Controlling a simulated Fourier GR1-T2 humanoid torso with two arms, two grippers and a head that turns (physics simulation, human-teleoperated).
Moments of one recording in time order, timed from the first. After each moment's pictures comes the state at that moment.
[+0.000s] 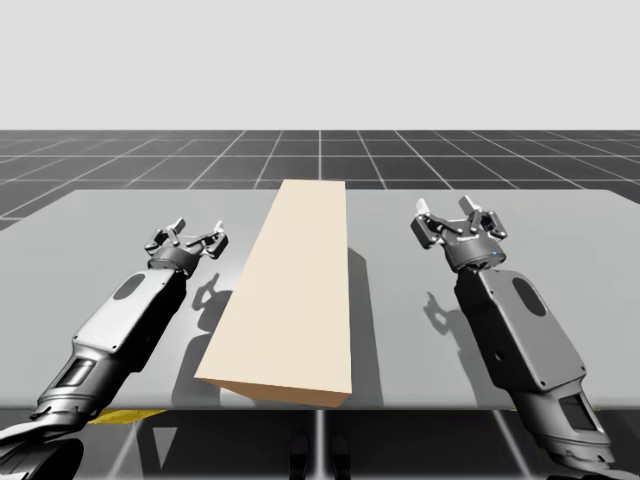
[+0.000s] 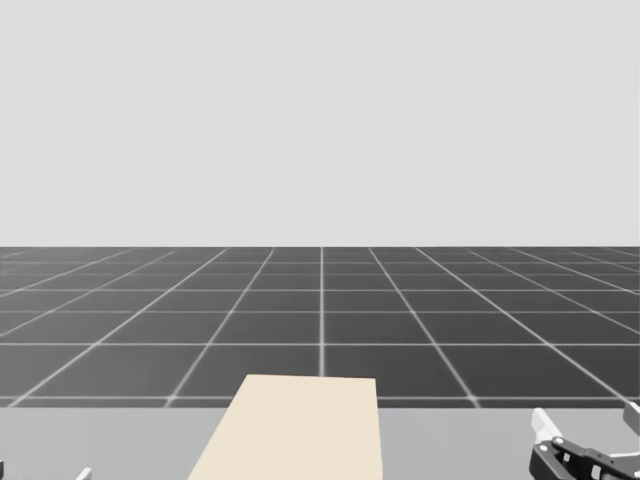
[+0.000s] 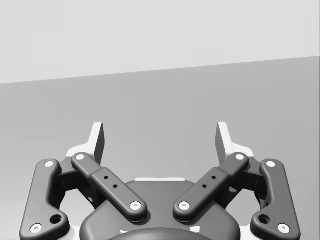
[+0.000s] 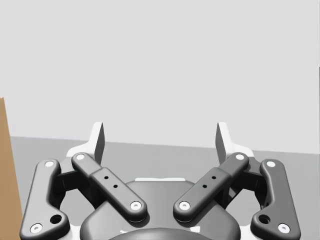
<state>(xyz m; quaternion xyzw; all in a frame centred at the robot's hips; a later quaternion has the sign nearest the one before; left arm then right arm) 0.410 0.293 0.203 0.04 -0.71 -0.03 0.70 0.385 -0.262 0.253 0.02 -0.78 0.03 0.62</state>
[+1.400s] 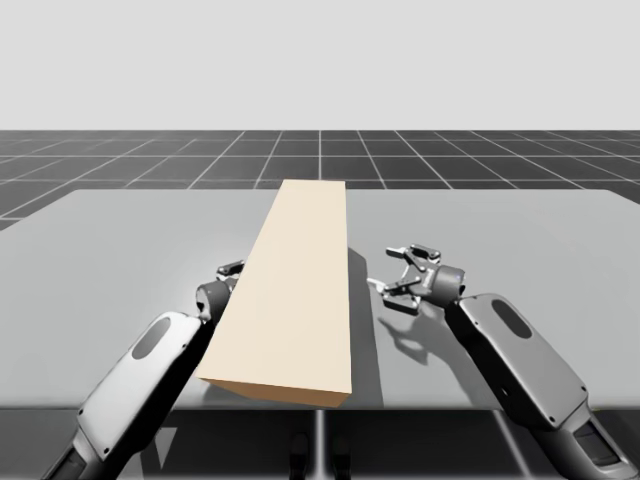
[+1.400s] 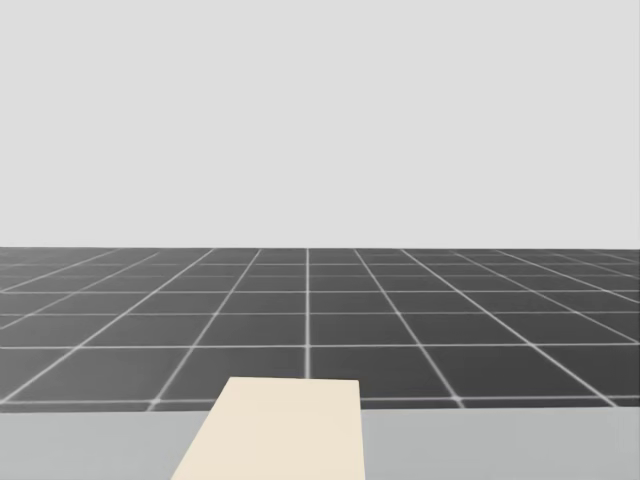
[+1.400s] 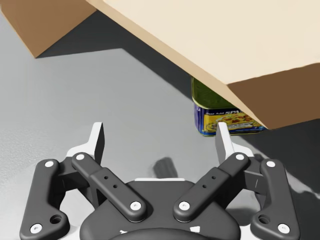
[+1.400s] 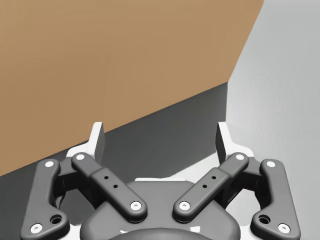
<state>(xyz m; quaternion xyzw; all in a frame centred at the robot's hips) 0.338 0.195 0.203 -0.18 -0.49 -0.39 0.76 0.361 -0.237 0.216 0.21 -0.55 0.40 0.71</state>
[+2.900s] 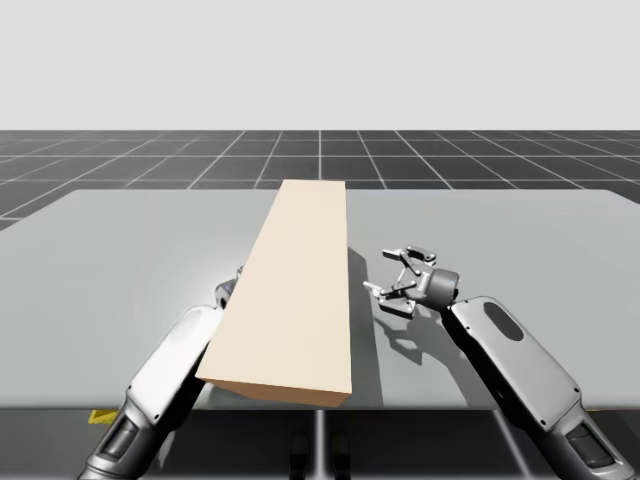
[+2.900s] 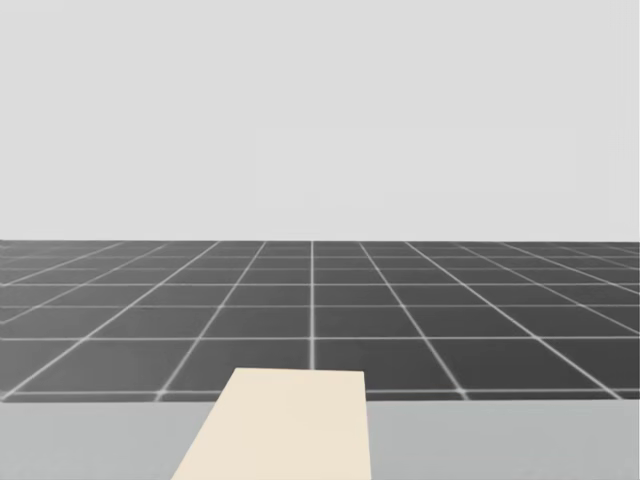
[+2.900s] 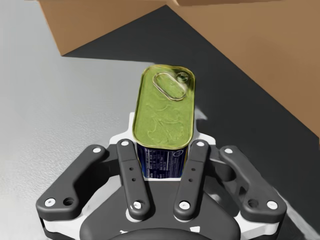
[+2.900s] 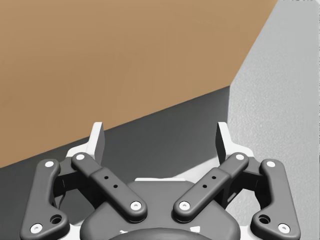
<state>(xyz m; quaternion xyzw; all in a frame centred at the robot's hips) 0.359 0.178 0.173 -0.18 -0.53 -0.29 0.78 0.358 -0.230 0.209 0.19 -0.55 0.42 0.69</state>
